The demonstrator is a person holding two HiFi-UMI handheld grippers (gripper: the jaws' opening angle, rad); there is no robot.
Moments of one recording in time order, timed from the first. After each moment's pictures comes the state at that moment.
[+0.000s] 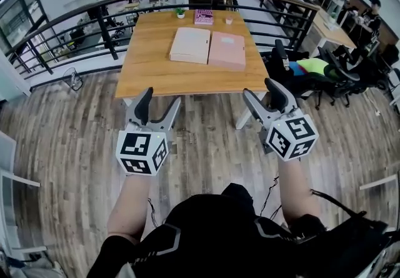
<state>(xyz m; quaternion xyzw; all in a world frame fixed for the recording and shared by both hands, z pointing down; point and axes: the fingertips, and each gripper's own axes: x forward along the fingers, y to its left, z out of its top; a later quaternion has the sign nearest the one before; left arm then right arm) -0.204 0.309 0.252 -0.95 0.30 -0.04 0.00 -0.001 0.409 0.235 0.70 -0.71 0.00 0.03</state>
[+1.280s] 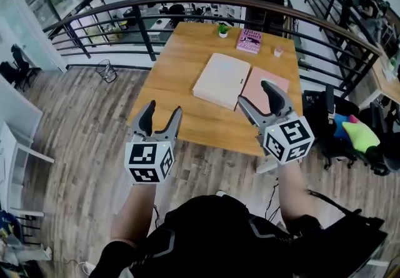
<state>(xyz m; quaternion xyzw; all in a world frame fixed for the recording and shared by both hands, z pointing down) -0.086 0.074 0.273 -0.87 0.49 -0.09 -0.01 0.132 0.093 0.259 0.56 -0.83 -0.01 0.03</state>
